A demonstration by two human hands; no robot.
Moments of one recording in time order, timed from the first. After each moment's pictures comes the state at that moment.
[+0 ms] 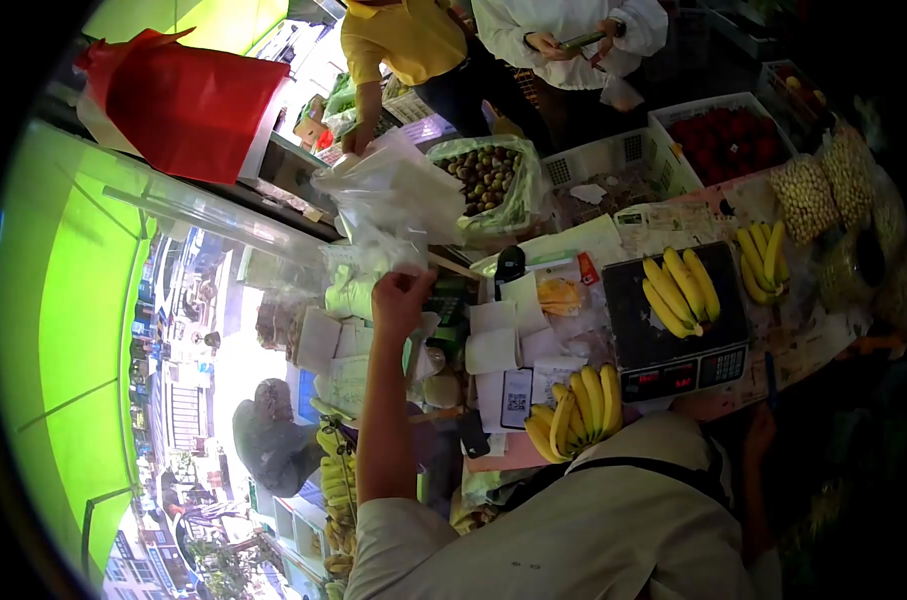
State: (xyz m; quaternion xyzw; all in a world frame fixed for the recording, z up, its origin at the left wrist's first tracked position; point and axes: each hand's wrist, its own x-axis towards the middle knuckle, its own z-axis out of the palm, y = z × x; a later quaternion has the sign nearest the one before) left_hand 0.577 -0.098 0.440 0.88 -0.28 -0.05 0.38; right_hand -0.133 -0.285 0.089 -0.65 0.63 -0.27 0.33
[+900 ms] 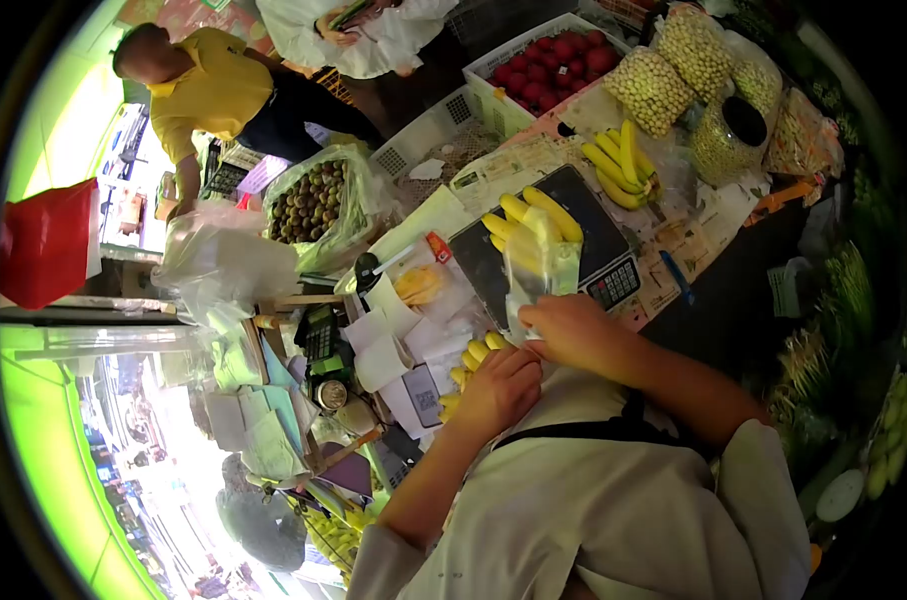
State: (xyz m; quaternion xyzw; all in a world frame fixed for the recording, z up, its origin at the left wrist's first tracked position) left_hand 0.289 -0.155 0.374 0.52 -0.76 -0.22 0.32; right_hand 0.137 -0.287 0.364 -0.90 0.28 -0.06 0.33
